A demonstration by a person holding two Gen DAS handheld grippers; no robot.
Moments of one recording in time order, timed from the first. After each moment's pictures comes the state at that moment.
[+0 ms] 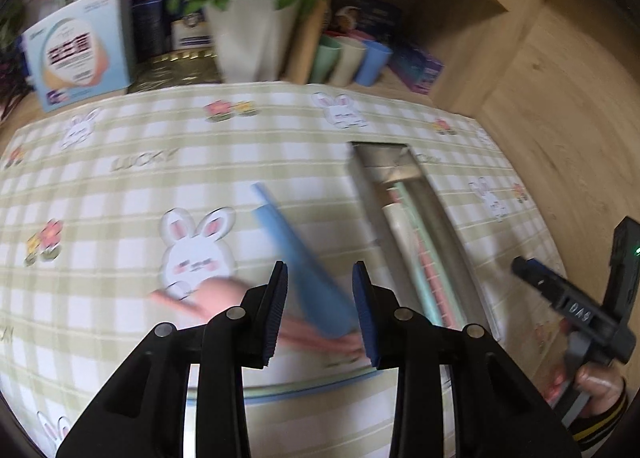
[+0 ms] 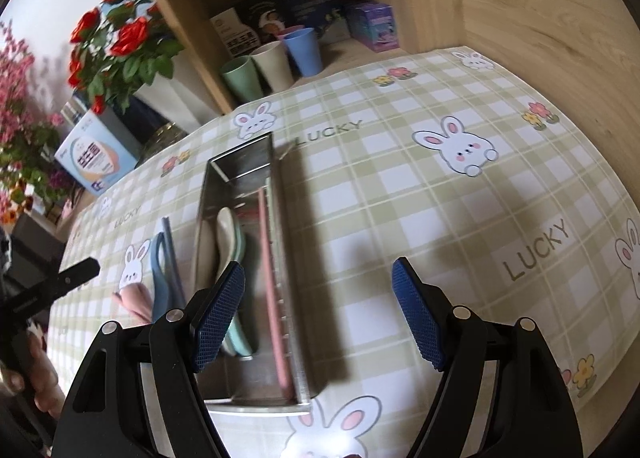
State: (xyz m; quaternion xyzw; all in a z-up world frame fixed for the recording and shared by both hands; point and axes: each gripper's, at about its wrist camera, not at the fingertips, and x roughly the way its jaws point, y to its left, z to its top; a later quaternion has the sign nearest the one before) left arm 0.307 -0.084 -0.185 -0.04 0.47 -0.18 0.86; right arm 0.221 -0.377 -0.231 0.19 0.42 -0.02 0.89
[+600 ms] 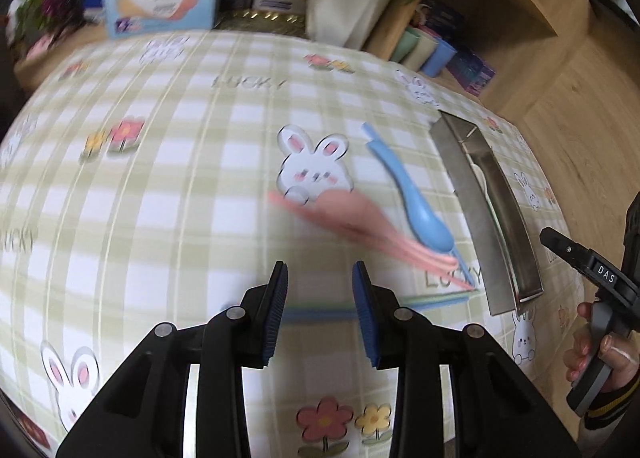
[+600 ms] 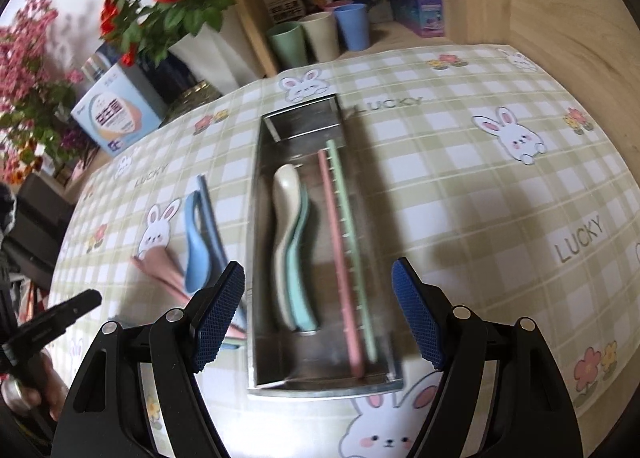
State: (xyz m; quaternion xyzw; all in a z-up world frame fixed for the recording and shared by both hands) left arm 0.254 0.018 -0.224 -0.10 0.50 -0.12 0.85; right arm 0.226 -0.311 -0.234 0.15 0.45 0.03 0.88
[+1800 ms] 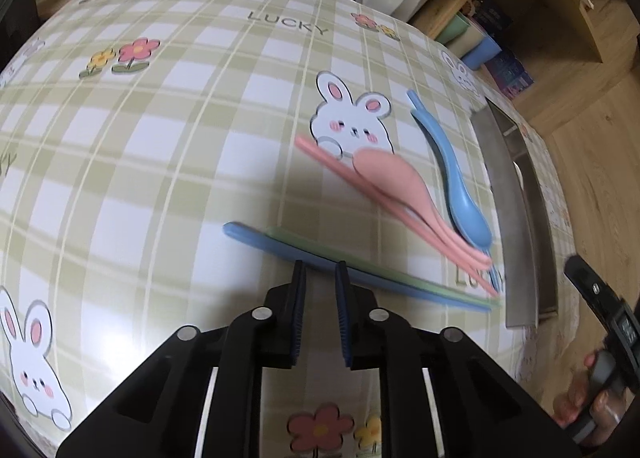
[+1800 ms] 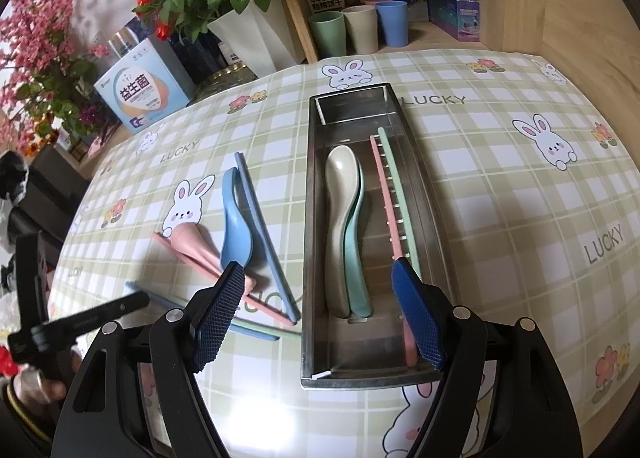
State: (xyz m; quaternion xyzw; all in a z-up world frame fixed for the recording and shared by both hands) left arm 0.271 0.020 -0.266 -0.15 0.55 -0.07 0.82; right arm 0.222 -0.280 -0.234 0.14 0.45 0.05 0.88
